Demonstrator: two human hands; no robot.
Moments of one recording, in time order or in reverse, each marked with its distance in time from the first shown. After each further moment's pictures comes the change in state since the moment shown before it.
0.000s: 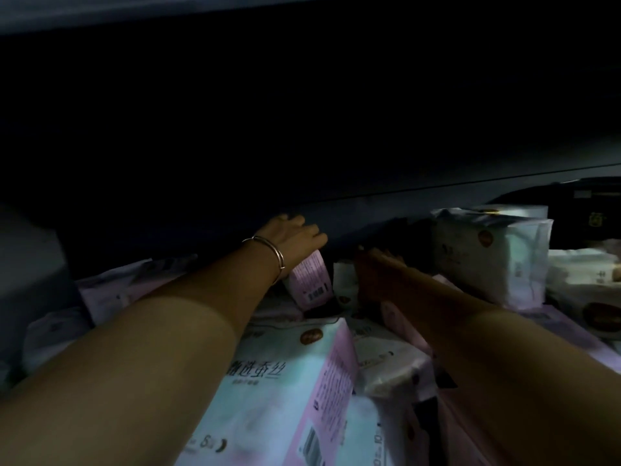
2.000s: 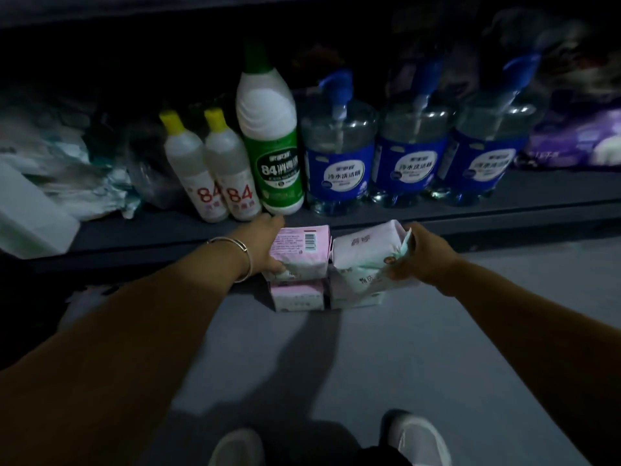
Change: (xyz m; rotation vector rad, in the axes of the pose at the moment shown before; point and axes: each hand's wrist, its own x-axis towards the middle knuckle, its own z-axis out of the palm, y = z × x) left_hand -0.313 0.446 0.033 -1.004 -0.636 -0.085; right_hand -0.486 0.177 0.263 0.863 -0.571 0.482
